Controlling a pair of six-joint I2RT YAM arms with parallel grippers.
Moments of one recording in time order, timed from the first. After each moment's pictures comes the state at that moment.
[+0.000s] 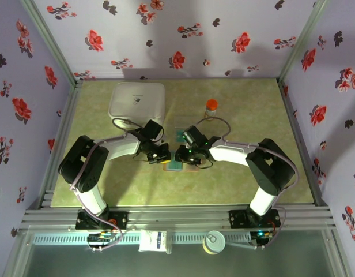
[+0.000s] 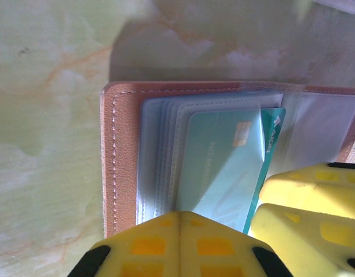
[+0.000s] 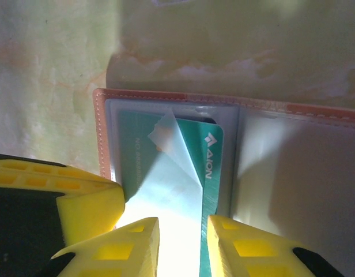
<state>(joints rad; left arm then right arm) -0.65 1.74 0.95 -0.39 0.44 -0.75 0.78 1.70 0.92 -0.25 -0.26 0.89</state>
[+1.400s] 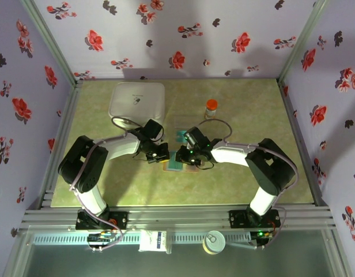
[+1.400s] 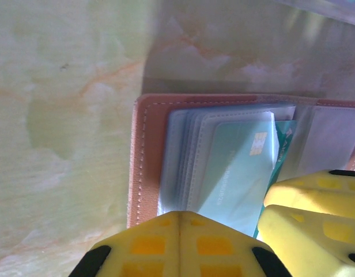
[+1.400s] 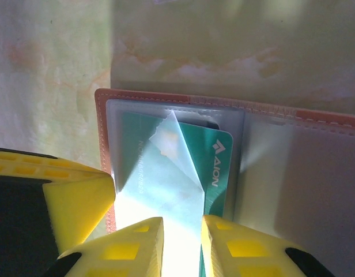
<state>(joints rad) -0.65 1.73 0.97 -0.42 0.38 -0.74 0.77 1.70 0.87 -0.17 -0.30 0.89</state>
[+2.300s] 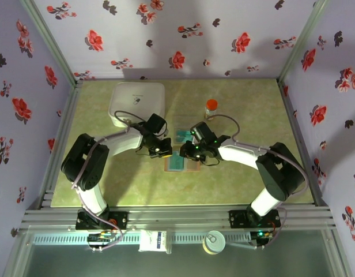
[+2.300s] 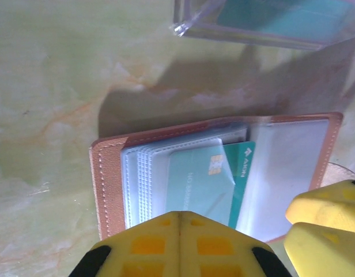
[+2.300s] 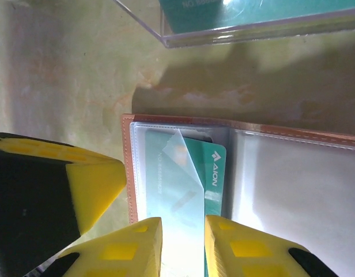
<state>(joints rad) -0.65 1.77 1.08 -0.51 0.37 -0.72 0.70 1.62 0.87 -0.22 -0.34 0.86</state>
